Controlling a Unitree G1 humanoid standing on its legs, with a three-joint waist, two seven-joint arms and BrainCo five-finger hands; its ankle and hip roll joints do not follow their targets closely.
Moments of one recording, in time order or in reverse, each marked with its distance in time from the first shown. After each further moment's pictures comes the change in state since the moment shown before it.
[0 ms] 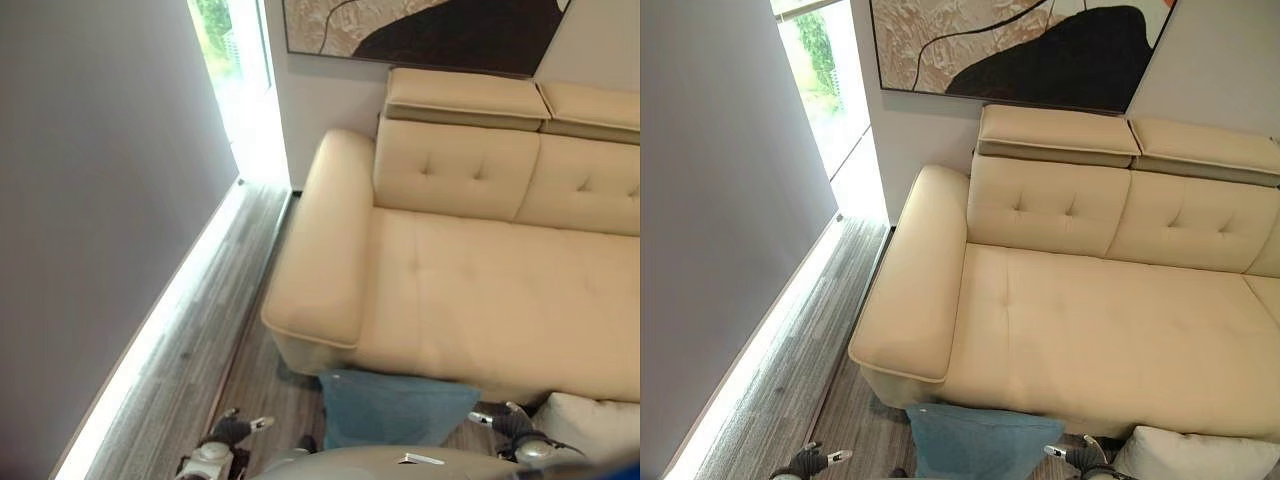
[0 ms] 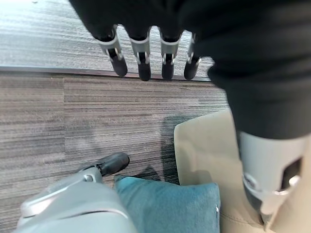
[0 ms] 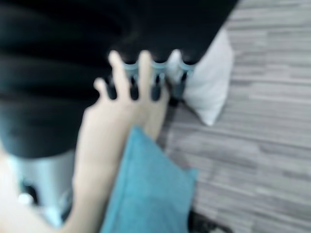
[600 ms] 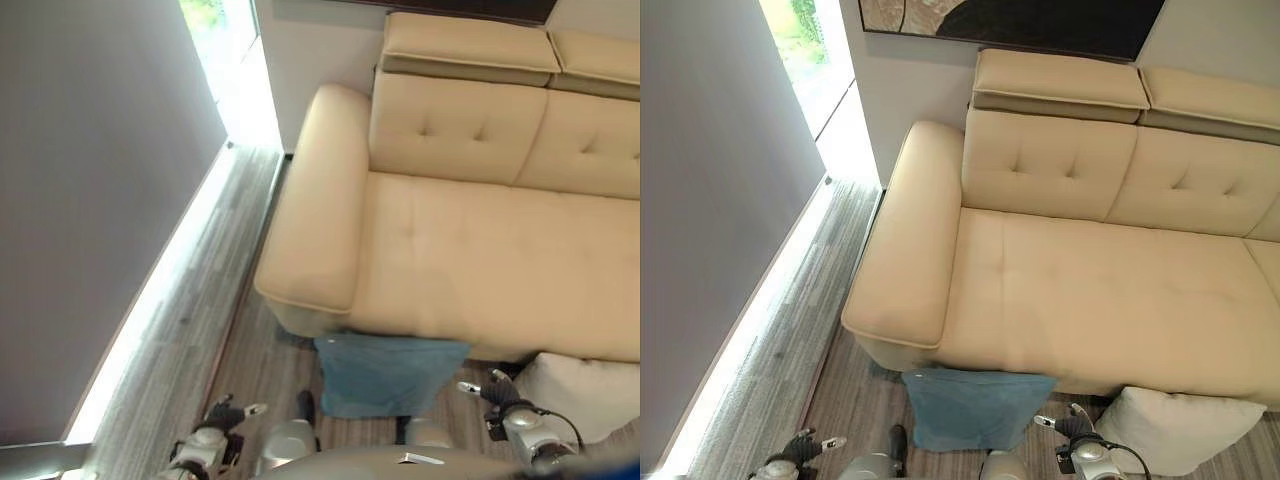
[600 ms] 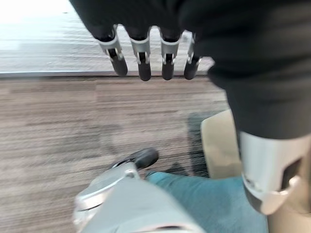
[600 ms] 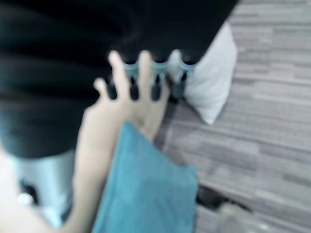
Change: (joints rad) left arm -0.008 0.014 0.008 0.011 -0.004 0.003 0.004; right arm -0.093 0.014 0.021 -0.017 -0.003 0.000 0.000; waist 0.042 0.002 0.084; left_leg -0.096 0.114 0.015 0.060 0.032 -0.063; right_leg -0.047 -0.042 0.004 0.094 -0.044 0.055
